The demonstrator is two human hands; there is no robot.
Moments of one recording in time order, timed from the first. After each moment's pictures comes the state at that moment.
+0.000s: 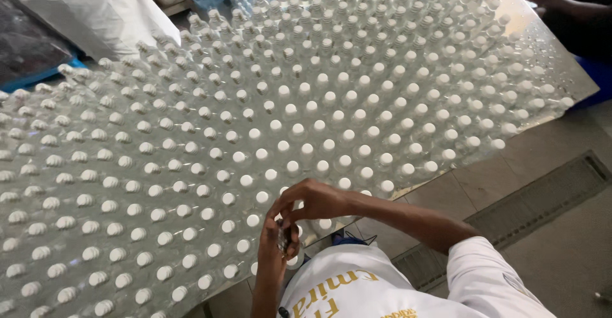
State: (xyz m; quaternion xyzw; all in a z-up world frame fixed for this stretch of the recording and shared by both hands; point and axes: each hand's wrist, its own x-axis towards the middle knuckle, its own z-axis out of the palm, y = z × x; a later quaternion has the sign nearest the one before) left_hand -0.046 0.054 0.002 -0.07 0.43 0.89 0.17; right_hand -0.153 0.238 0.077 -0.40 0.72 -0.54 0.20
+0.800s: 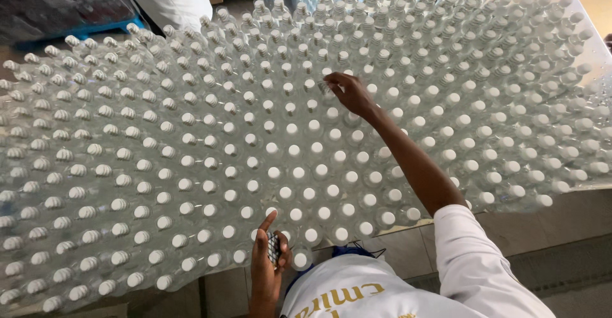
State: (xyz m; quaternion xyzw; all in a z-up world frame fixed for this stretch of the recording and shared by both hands) left_hand -0.012 0.029 -0.005 -0.26 0.40 0.88 0.04; right_hand -0.450 0.275 -0.047 -0.31 0.86 -0.41 -0.08
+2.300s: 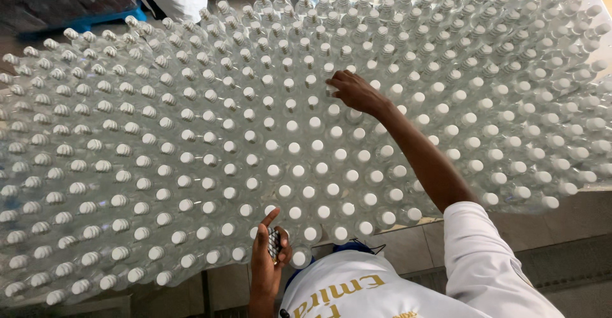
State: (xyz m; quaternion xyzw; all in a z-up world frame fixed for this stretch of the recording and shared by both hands) left_hand -0.021 0.033 -0.002 -0.26 0.40 0.88 0.04; right_hand -0.461 0.293 -0.052 -0.43 0.89 -0.15 0.01
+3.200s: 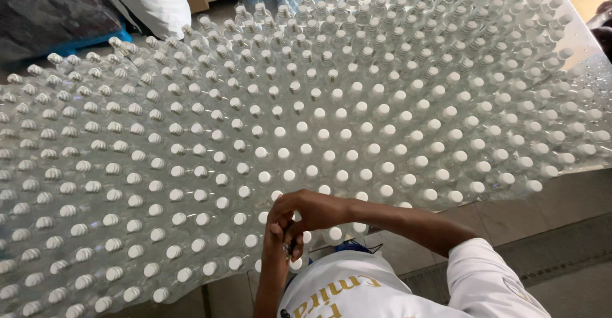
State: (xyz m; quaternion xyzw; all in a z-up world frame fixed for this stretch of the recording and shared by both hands) left_hand -0.053 0.060 0.021 -0.13 0.50 0.85 0.09; right_hand -0.177 0.207 0.079 -0.45 0.67 -0.49 0.33
